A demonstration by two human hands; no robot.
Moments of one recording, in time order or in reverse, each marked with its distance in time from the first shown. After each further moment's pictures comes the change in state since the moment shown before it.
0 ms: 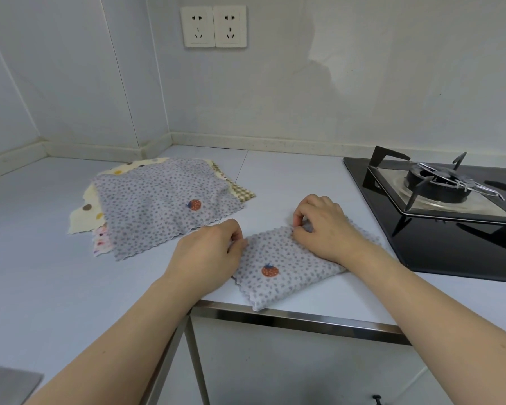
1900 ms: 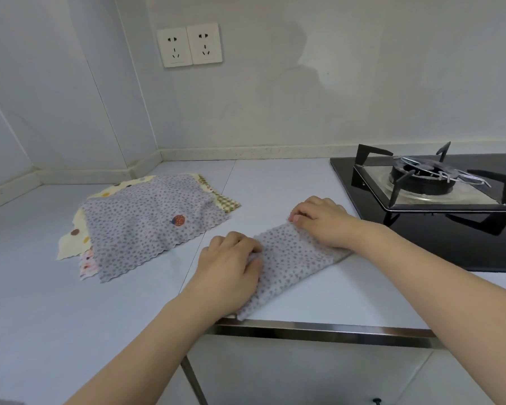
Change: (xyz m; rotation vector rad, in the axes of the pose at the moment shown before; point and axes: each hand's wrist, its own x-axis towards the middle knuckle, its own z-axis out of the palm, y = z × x) left_hand 0.000 0.048 0.014 -0.023 -0.155 0.072; right_hand 0.008 0.034 -0.025 0.049 -0.234 0.180
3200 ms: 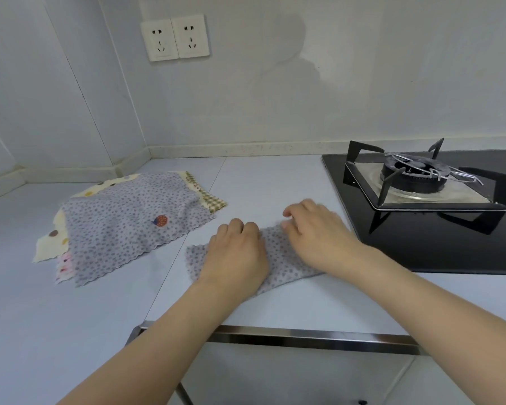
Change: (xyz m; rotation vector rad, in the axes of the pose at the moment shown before) left_hand 0.037 0.028 0.031 0.157 0.187 0.005; right_hand -0.040 -0.013 0.009 -0.098 0.239 -0.027
